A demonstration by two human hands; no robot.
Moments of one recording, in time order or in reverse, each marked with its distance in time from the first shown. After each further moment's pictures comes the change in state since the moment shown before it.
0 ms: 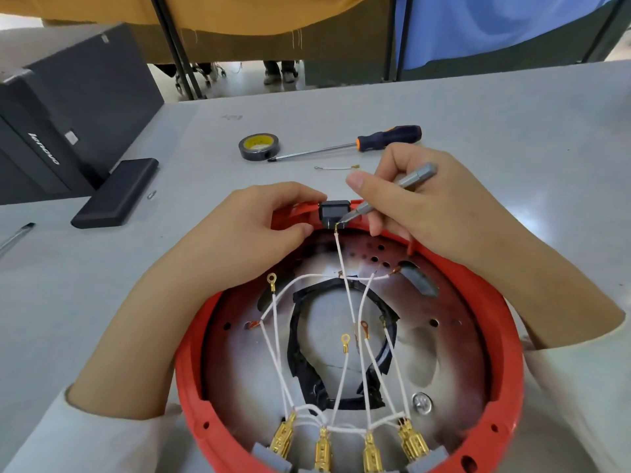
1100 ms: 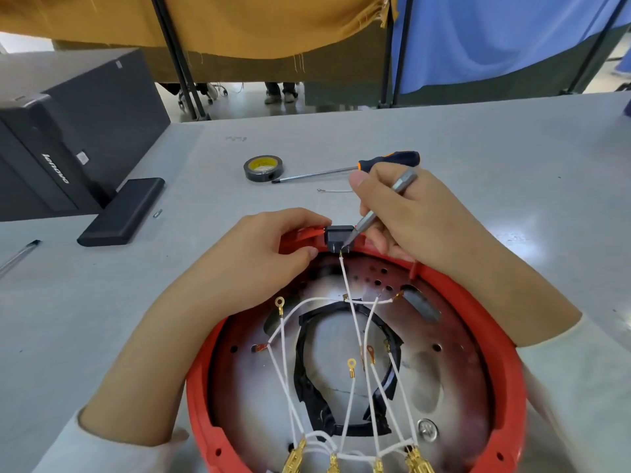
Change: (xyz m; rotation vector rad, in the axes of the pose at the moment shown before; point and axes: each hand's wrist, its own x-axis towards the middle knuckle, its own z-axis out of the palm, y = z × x) left_hand 0.000 -0.004 0.000 -0.036 -0.004 -0.010; right_hand 0.018 -0.007 0.008 0.027 0.018 0.035
